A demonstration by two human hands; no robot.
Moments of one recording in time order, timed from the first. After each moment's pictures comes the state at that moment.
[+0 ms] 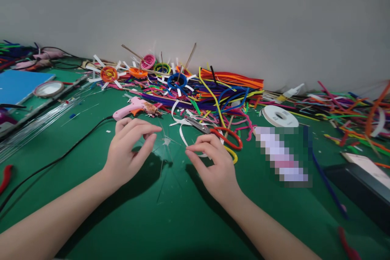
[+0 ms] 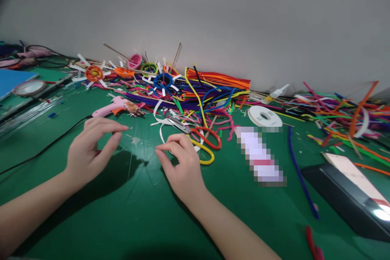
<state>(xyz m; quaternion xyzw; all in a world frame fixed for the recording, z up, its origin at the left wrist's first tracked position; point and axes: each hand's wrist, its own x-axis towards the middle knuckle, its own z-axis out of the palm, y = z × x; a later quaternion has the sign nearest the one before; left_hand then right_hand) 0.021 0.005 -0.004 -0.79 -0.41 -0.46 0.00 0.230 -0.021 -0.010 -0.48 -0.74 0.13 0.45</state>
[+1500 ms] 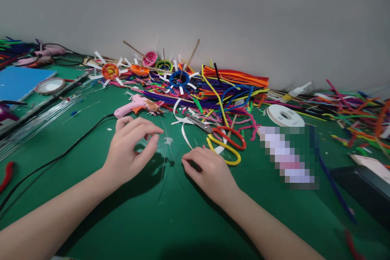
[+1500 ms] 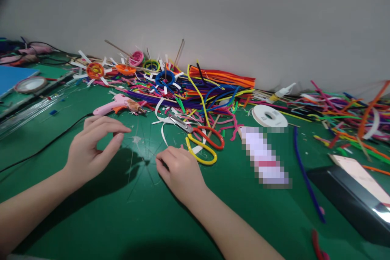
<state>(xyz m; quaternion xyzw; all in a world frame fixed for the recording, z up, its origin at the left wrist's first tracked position) 0.021 0.005 -0.002 -0.79 -0.43 -0.44 -0.01 0.232 -0.021 -0.027 -0.46 -0.84 0.10 0.28</state>
